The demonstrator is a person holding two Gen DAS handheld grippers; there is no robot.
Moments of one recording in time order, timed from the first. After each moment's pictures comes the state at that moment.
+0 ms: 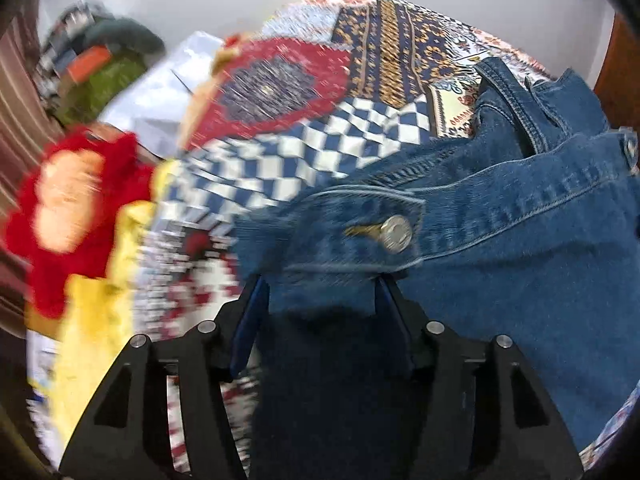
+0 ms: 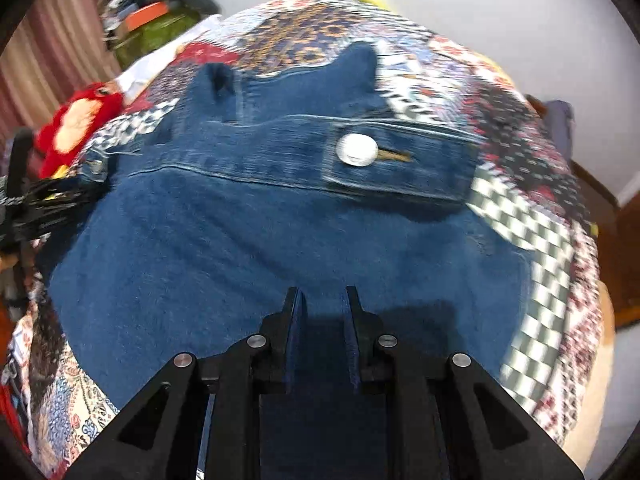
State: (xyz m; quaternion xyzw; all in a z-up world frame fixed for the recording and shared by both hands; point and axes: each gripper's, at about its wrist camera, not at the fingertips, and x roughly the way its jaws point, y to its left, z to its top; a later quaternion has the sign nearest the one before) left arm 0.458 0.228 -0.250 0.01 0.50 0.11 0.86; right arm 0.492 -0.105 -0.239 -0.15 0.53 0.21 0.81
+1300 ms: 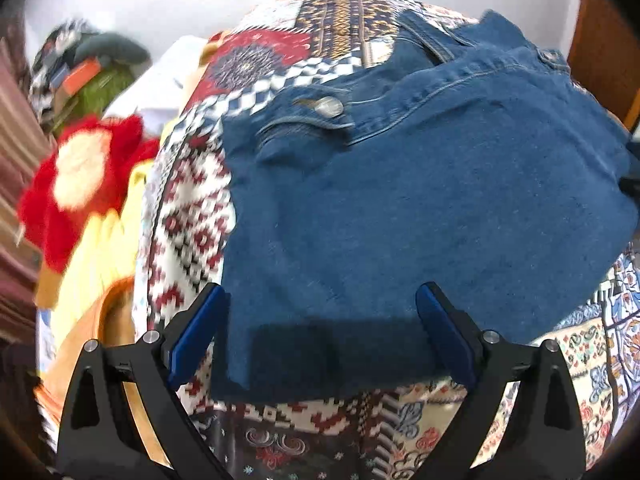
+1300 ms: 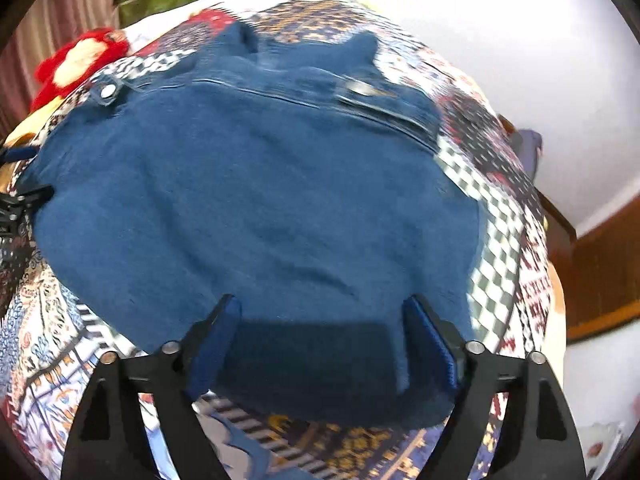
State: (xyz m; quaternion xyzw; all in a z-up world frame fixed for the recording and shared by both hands) left arm 0.351 0.197 -0.258 0.00 0.51 0.06 0.86; right arm 0.425 -0.134 -0.234 -0.23 0.50 0.18 0.82
